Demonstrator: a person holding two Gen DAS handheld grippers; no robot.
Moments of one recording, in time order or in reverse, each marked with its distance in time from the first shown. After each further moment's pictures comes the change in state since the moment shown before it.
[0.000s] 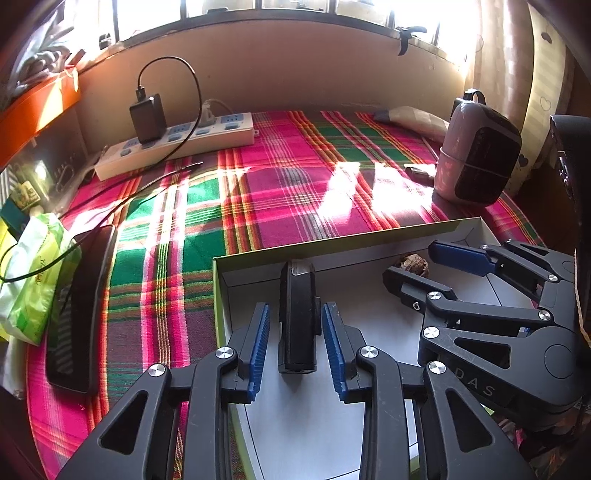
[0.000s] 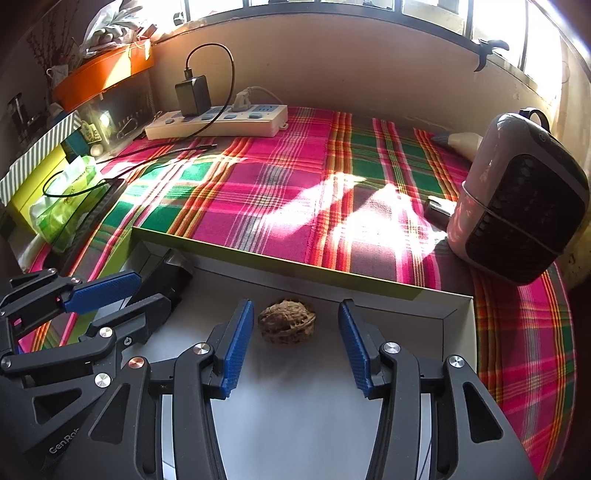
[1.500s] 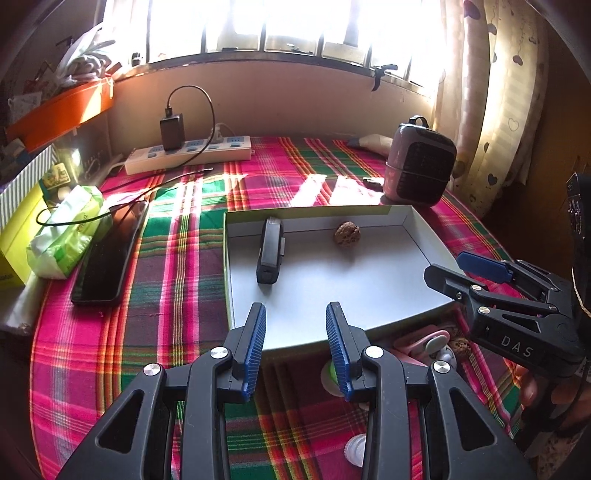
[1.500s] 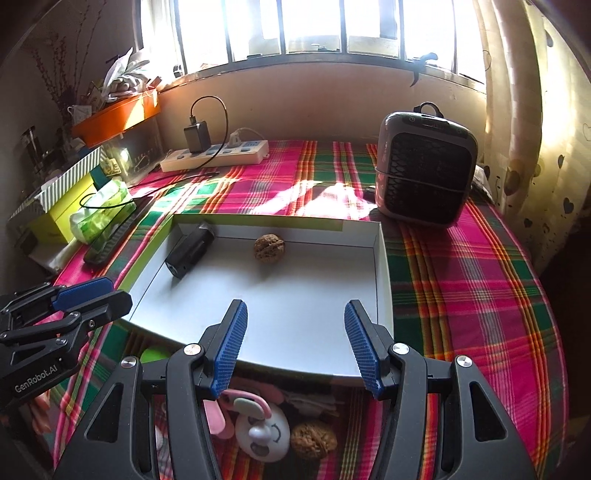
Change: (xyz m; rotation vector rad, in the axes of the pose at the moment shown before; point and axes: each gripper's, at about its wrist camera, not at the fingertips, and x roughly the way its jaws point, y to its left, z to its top) left arm -0.093 -0.011 -0.070 -0.041 -0.119 -0.059; right arm -0.098 -0.020 -0.078 0.087 -0.164 -0.011
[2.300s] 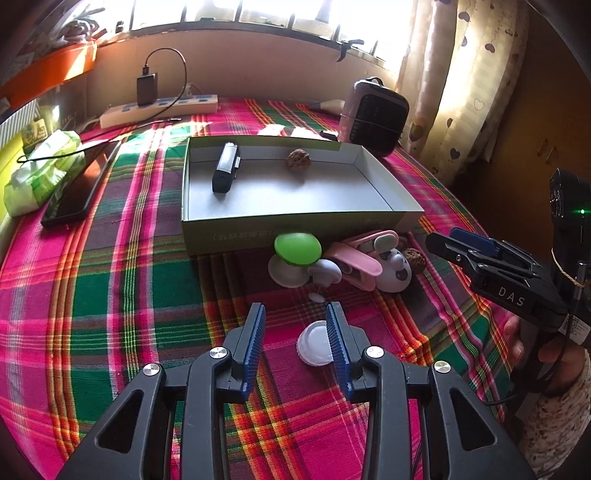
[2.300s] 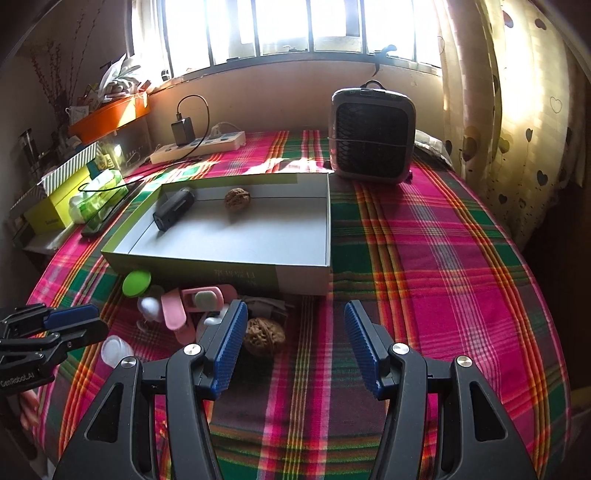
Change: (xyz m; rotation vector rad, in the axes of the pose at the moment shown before) left arm -0.015 -0.012 -0.067 -0.006 0.086 -0.158; right arm -0.030 -0.027 -0.059 0.051 -0.004 -0.042
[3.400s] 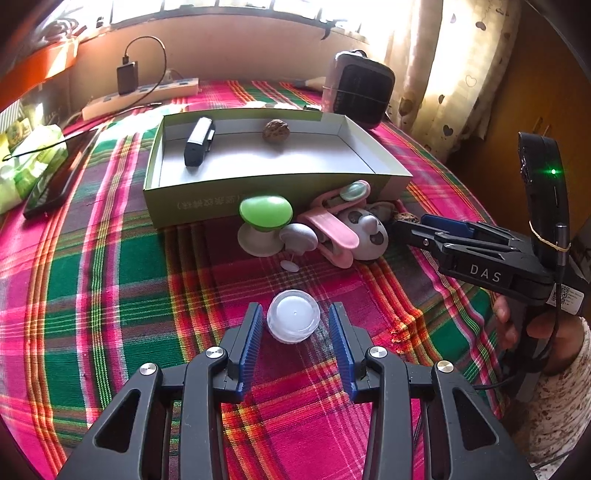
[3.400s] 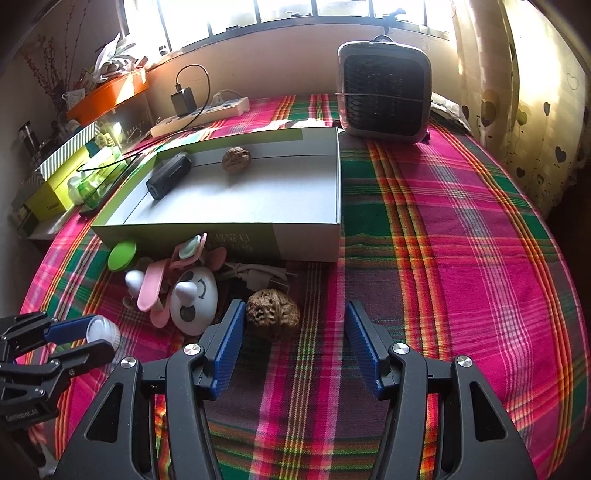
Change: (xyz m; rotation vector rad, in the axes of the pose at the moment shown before) left arm 0.014 -0.016 -0.012 0.045 0.060 -0.006; right arm 0.027 -0.008 -0.007 -0.003 0.112 0.064
